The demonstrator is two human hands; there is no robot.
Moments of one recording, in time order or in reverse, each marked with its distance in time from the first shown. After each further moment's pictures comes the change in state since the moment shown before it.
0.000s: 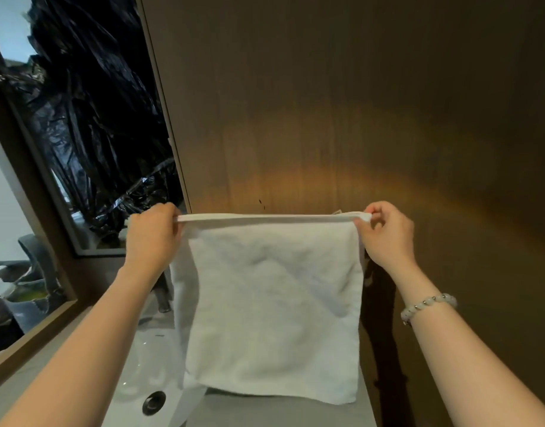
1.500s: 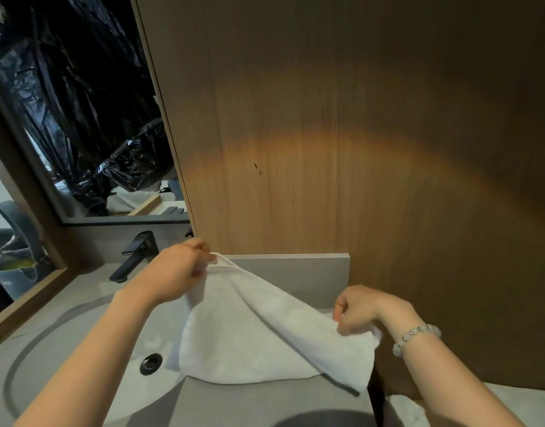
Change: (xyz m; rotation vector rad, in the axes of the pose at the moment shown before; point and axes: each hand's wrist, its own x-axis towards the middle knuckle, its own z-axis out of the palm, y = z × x) left_hand -0.075 0.012 0.034 -0.117 -0.549 0.316; right_hand -0.082 0.070 0.025 -0.716 -1.144 0.259
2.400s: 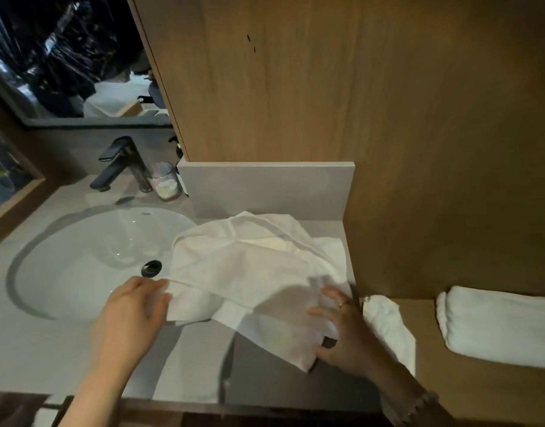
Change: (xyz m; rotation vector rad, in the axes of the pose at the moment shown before) left_hand -0.162 0.015 0.134 -0.239 0.181 -0.525; right_hand -0.047 0.016 0.192 0.182 0.320 -0.273
